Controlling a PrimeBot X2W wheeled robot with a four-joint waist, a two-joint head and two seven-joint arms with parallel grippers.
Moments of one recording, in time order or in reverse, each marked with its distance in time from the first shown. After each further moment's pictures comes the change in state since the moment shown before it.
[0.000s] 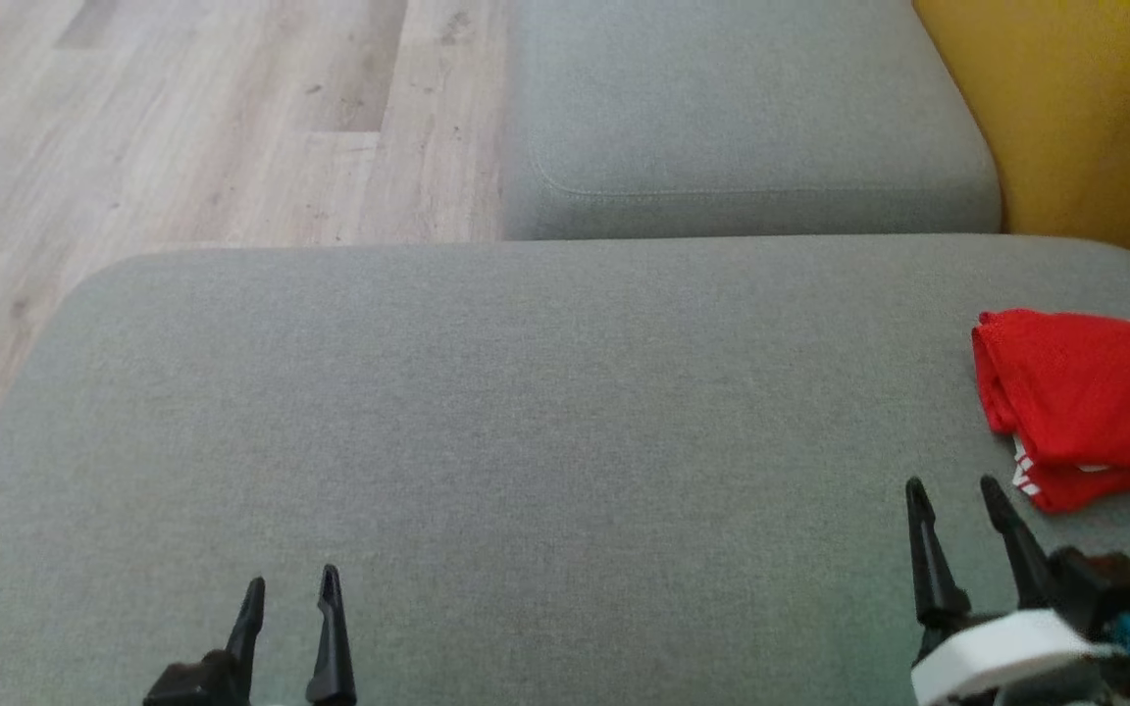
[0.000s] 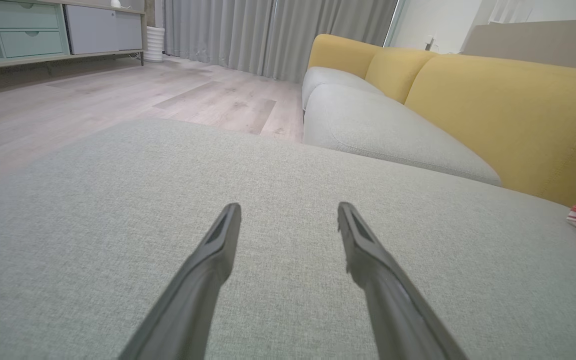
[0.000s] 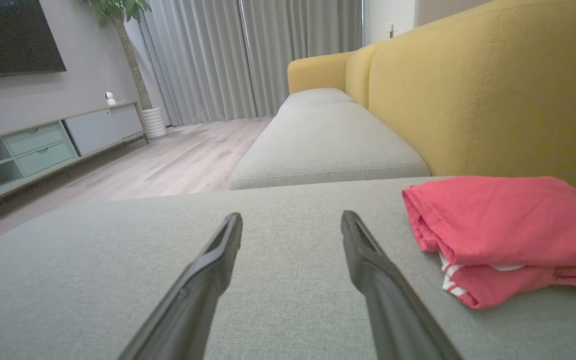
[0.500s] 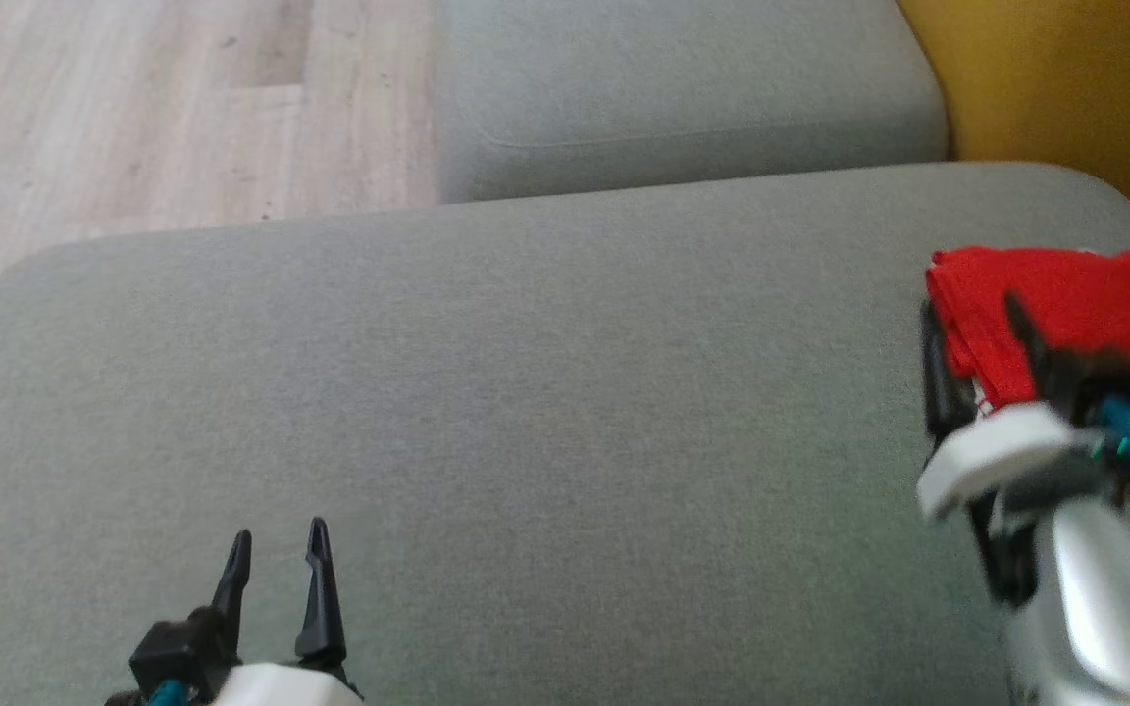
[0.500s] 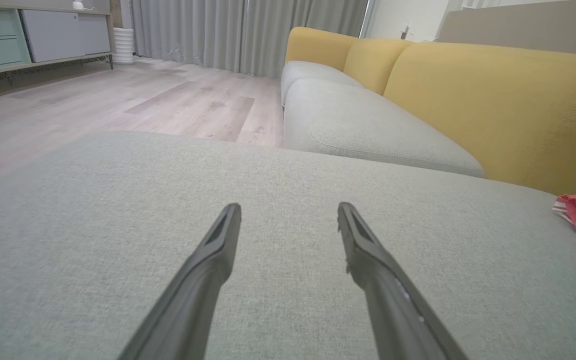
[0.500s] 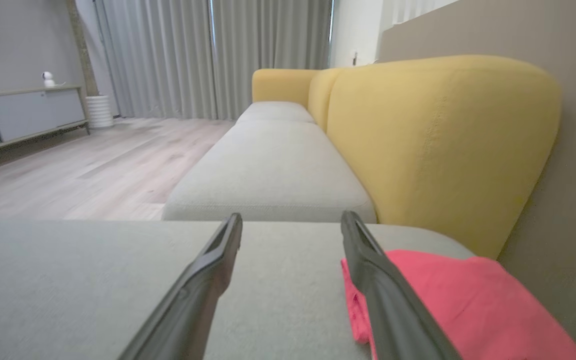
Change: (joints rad) left arm -0.062 0.014 0.002 -0.016 0.006 0.025 0.007; right arm -0.377 -0.019 -0.061 0.214 -0.179 0.000 0.058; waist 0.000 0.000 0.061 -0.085
